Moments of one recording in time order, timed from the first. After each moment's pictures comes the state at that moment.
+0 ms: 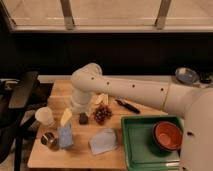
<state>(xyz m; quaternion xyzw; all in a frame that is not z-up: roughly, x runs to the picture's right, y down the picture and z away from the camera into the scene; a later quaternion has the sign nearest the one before) -0.145 0.159 0.686 -0.44 0.06 0.44 0.78</state>
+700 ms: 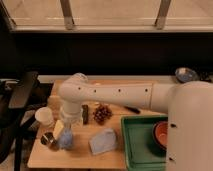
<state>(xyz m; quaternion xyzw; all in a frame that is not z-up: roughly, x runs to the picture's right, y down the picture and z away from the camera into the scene) -0.174 0.195 0.686 -0.45 0.08 0.41 0.79</state>
